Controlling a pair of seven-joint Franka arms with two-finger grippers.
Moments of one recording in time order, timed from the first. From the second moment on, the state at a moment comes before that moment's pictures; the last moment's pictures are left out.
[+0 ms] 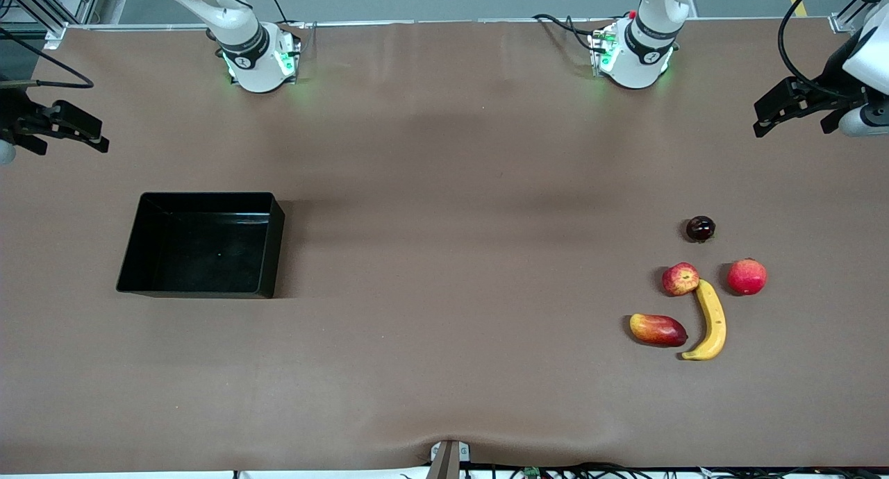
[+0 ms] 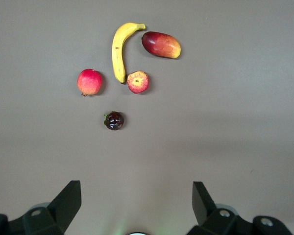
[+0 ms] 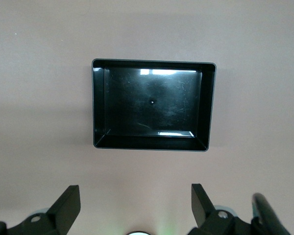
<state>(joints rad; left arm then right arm) 0.00 -0.09 -0.10 -1.57 0.02 1.49 -0.12 -0.03 -0.05 -0.01 -1.59 0.00 1.48 -0.07</state>
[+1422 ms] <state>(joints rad) 0.07 0.32 -0.10 -1.94 0.11 2.27 -0.26 -0.14 0.22 -0.02 -1.87 -0.05 1.95 -0.10</state>
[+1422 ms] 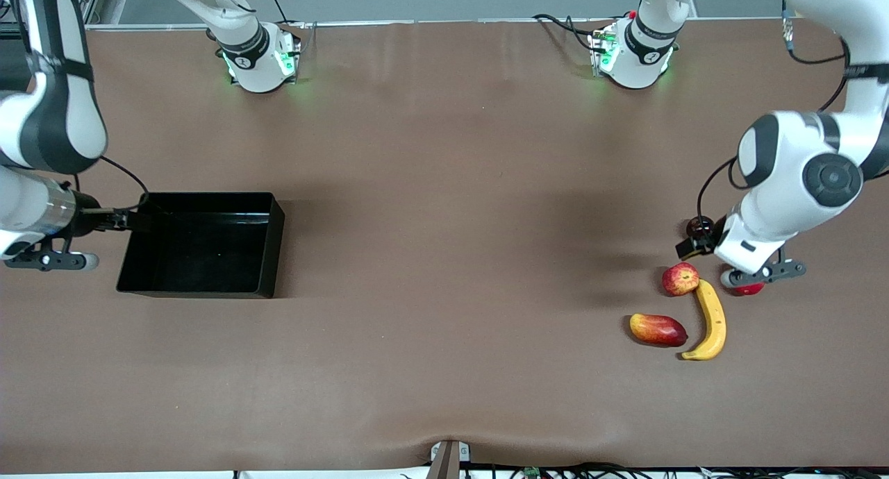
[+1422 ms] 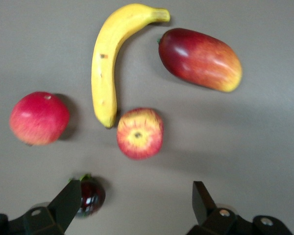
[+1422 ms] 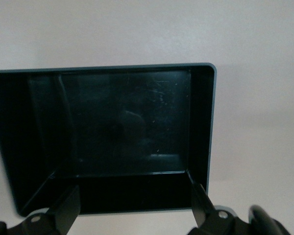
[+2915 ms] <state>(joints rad) 0.11 0.41 -0.10 -1.88 0.11 2.34 -0.27 -0.32 0.38 -0.01 -2.01 -0.03 2.26 -0.36</state>
